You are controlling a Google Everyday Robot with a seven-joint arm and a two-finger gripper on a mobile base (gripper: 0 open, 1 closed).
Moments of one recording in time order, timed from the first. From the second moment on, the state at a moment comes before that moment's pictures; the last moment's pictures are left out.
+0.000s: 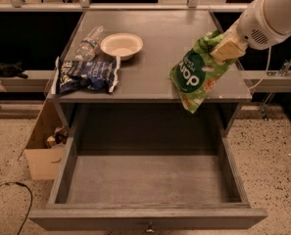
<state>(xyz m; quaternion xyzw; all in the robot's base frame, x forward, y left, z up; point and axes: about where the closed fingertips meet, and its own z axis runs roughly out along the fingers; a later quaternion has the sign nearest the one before) 0.591 -0.189 0.970 -0.48 0.80 -0.03 0.37</state>
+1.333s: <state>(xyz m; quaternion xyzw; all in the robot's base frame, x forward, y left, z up) 0.722 -0.144 0.938 -0.51 0.78 -0.03 0.36</state>
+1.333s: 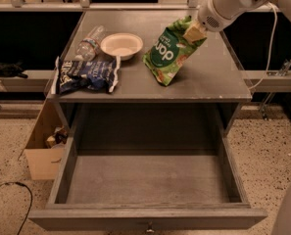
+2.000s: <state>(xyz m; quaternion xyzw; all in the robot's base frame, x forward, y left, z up) 0.722 -0.144 0.938 -0.51 0.78 -0.03 0.36</state>
